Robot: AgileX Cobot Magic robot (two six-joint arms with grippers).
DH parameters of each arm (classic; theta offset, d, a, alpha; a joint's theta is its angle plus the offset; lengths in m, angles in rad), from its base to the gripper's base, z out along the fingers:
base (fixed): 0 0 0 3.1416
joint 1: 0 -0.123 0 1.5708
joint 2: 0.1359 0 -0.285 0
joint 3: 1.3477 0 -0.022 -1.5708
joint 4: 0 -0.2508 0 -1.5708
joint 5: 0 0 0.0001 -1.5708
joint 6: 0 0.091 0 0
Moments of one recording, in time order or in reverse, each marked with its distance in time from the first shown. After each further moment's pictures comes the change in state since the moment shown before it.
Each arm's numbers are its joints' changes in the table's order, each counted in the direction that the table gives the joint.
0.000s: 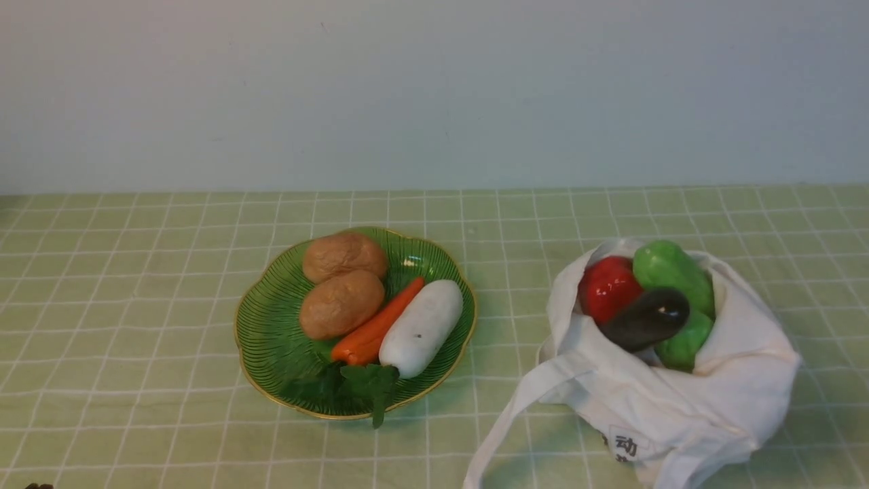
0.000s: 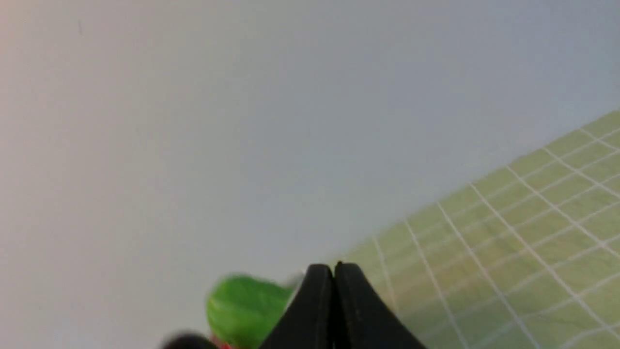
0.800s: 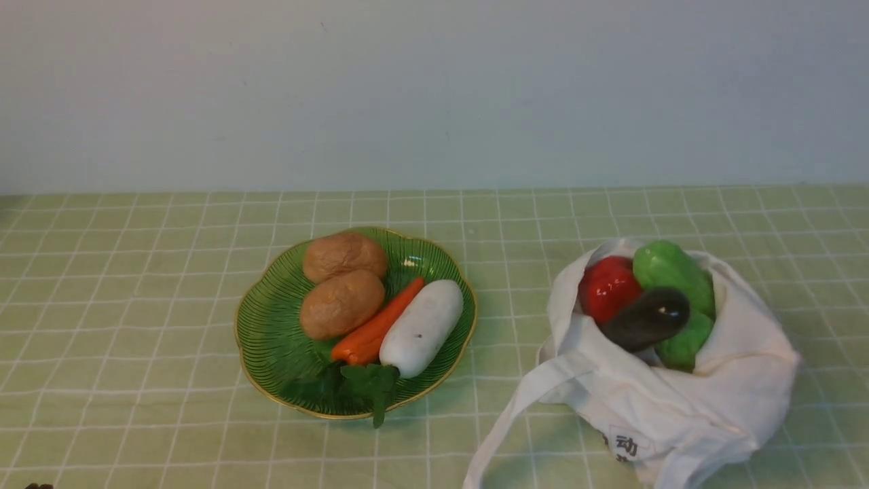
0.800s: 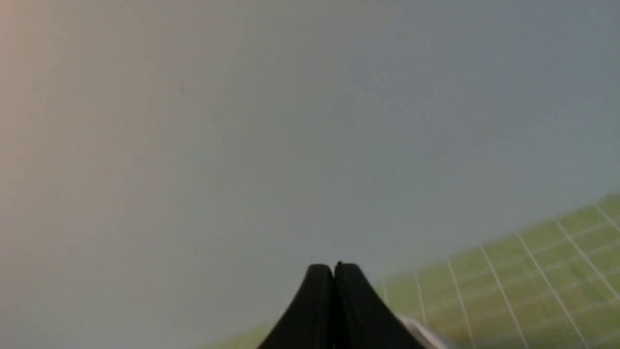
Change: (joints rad) right arm -0.053 0.316 -0.408 0.107 -0.293 -0.073; left arm 0.000 0.000 0.000 0.000 0.000 0.000
